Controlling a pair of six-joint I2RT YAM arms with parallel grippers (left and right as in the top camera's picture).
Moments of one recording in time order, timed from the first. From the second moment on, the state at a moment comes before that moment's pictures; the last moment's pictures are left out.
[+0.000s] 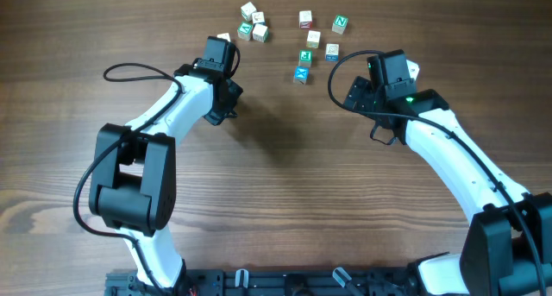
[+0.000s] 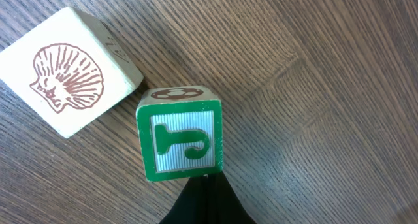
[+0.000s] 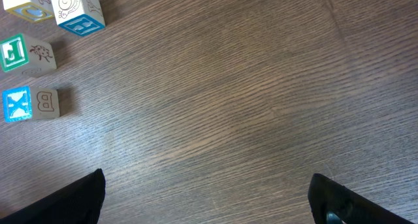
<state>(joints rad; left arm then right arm) -0.26 1.97 1.31 -0.63 -0.08 -1.13 0.27 1.60 1.07 -0.57 0.18 0.65</state>
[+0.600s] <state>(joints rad) -0.25 1.97 1.31 -0.63 -0.09 -1.13 0.27 1.60 1.07 -0.57 0.18 0.65</state>
